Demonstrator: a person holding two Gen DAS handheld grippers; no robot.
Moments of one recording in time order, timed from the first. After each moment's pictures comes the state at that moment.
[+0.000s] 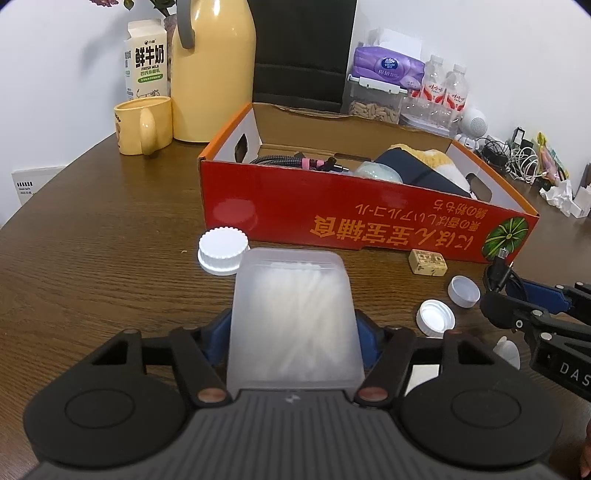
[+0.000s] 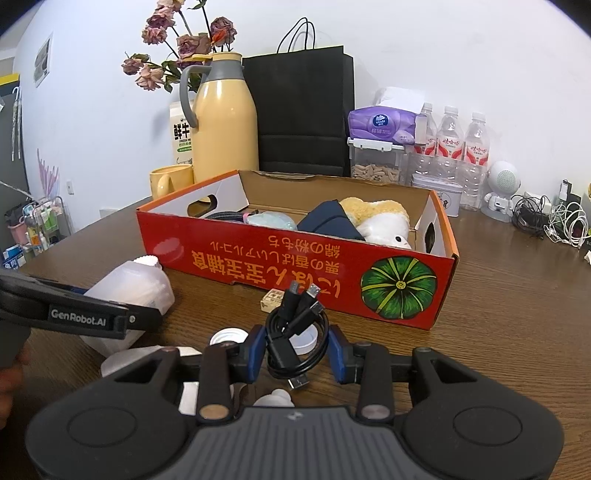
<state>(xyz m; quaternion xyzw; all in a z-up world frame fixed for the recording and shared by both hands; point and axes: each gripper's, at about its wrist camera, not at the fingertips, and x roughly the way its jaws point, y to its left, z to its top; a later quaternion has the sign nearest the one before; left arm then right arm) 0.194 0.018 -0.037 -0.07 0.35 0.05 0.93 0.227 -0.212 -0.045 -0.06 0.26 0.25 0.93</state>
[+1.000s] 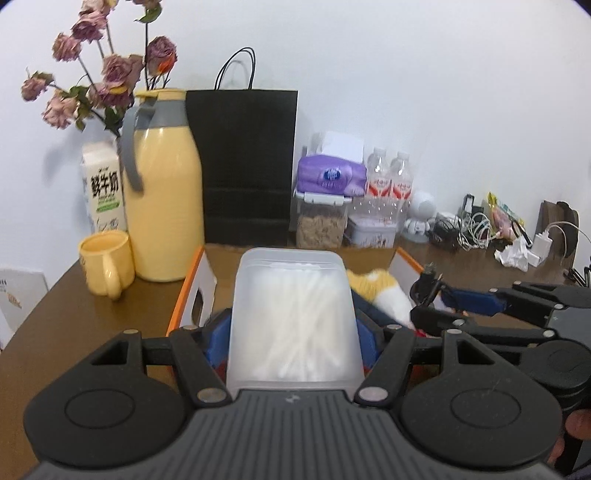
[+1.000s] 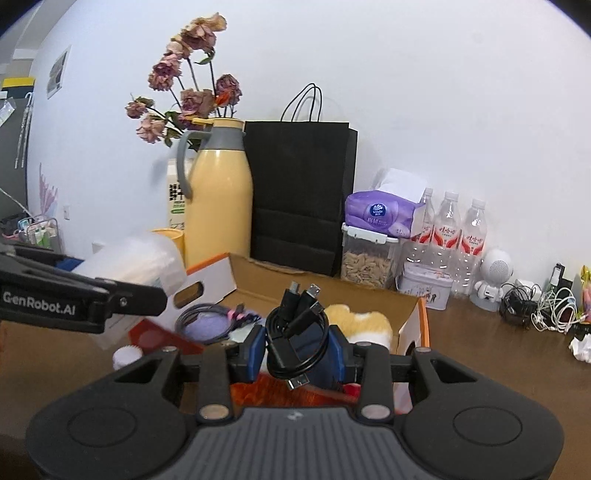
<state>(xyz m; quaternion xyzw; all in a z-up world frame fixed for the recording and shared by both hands) 0.225 -0.001 0.061 -0.03 0.22 -0.01 0.97 0.266 -0.195 0.028 -0.09 0.18 0.25 0.95</state>
